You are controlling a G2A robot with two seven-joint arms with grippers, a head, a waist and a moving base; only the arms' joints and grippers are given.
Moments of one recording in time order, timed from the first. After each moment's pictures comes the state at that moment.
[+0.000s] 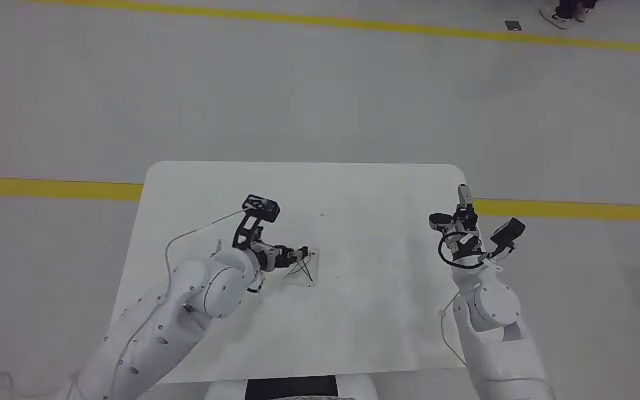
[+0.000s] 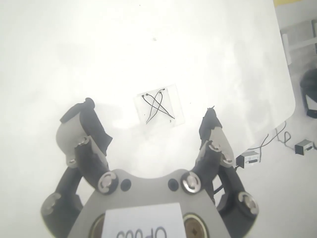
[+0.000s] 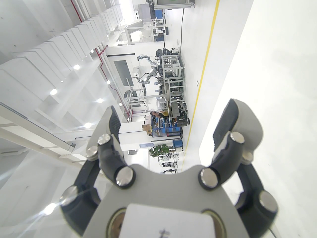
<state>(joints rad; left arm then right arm) 1.35 -1.16 -0.93 -1.92 0.97 0.28 -0.89 -1.73 -1.15 1.60 -1.80 0.42 0.00 0.00</state>
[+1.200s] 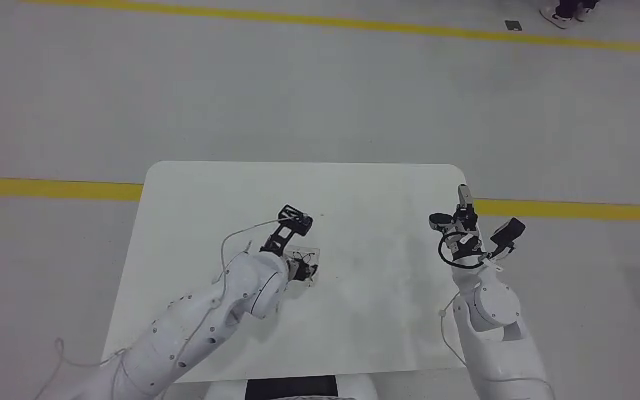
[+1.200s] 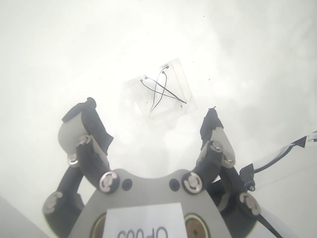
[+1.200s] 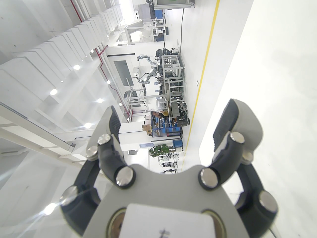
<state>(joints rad) 1.23 -1.28 -0.76 -1.81 1.24 0.34 -1.17 -1.73 -1.15 1.60 -1.80 0.42 0.00 0.00</state>
